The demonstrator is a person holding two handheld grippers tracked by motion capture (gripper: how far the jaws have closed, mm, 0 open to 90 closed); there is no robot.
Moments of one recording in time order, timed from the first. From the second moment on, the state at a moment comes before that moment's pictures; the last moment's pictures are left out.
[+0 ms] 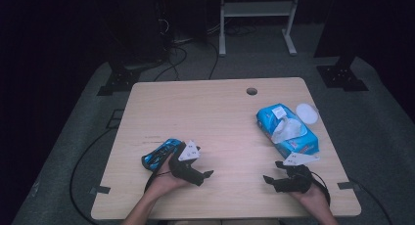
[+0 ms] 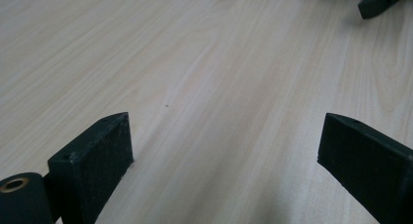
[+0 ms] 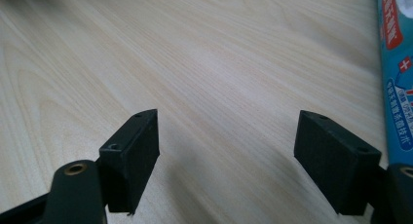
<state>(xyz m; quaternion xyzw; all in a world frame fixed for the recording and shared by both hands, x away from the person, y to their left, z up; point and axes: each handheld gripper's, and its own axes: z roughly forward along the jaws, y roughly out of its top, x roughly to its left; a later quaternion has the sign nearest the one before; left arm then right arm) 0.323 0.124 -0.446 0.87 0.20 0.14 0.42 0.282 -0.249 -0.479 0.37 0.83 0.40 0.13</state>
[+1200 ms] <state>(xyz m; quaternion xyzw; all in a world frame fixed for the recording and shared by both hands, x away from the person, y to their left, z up) 0.359 0.230 -0.442 0.85 0.33 0.19 0.37 0.279 -0.244 -0.478 0.37 0.83 0.40 0.12</state>
